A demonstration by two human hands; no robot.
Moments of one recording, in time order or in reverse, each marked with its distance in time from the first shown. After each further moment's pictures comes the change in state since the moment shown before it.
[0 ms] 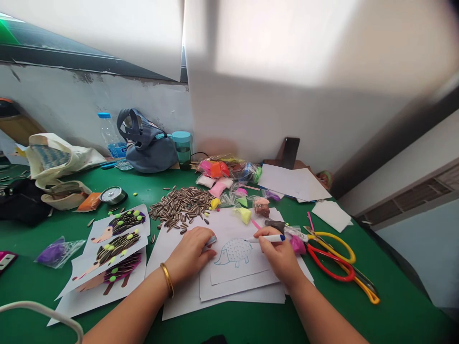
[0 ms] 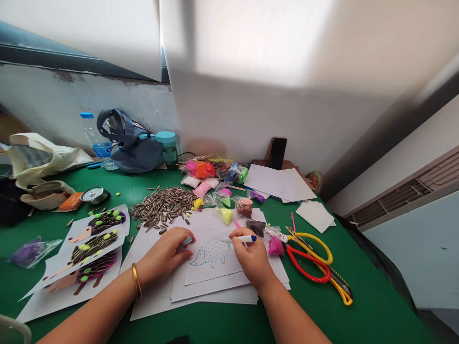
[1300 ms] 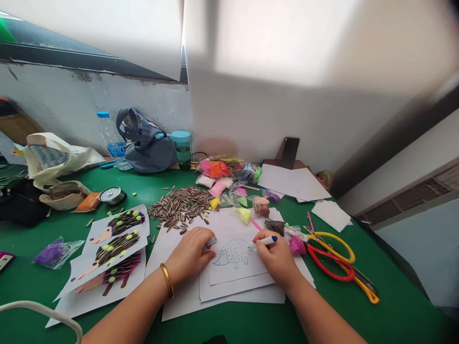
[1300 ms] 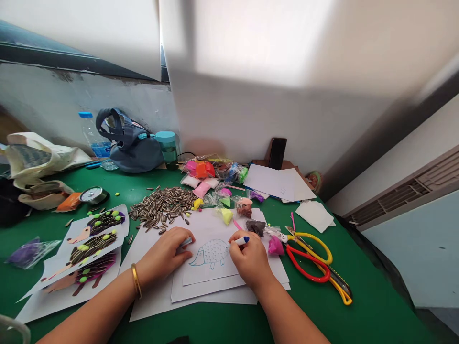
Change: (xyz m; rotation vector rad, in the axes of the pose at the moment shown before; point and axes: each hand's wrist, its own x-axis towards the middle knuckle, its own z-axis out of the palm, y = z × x) left_hand 0.000 0.000 0.001 0.008 0.006 -0.007; right_hand -0.001 -0.003 0.004 -0.302 -0.016 -0.031
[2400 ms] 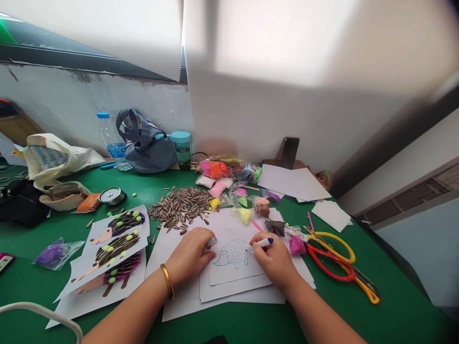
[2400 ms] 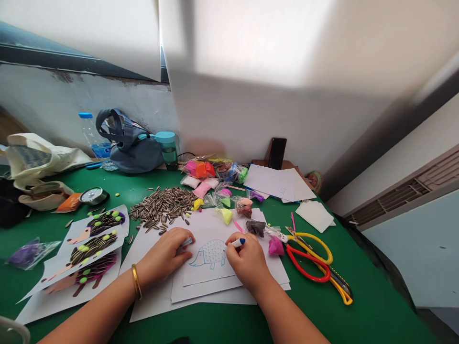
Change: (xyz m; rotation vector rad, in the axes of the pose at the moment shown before) left_hand 0.000 0.000 0.002 0.018 -0.020 -0.014; right_hand -0.002 0.000 0.004 -0.035 -0.020 -0.022
